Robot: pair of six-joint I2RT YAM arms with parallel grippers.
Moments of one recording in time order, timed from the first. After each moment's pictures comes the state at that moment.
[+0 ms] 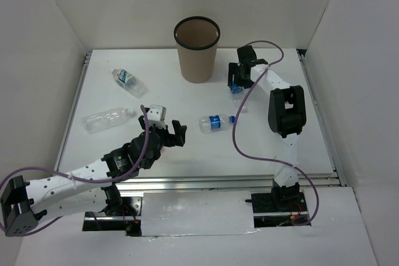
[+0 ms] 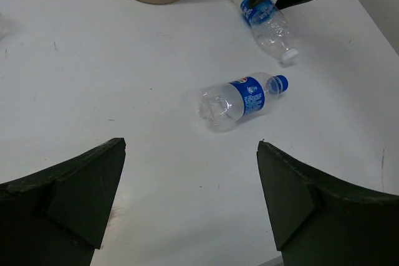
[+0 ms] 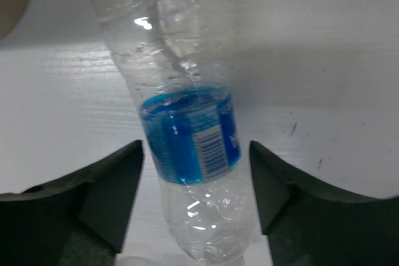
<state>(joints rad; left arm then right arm) -1.02 0.90 0.60 0.03 -0.67 -0.45 0.21 2.19 1.80 -0.57 0.07 0.24</state>
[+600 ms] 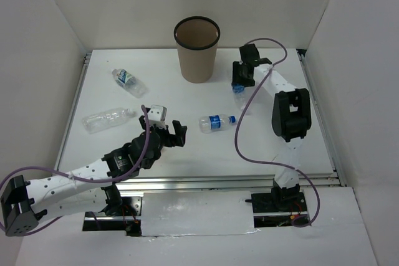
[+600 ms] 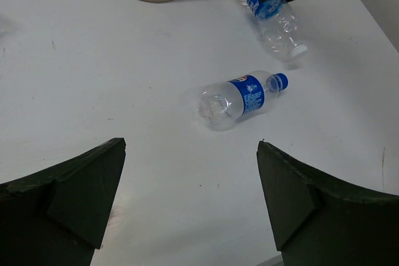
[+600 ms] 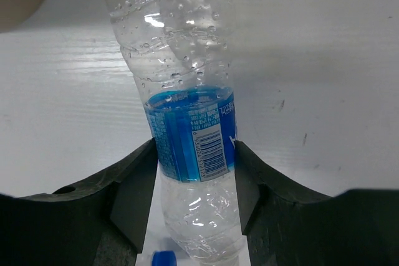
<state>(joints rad) -1.02 0.90 0.60 0.03 -0.66 -0.45 0.21 2.13 1.75 -0.58 0.06 0.21</state>
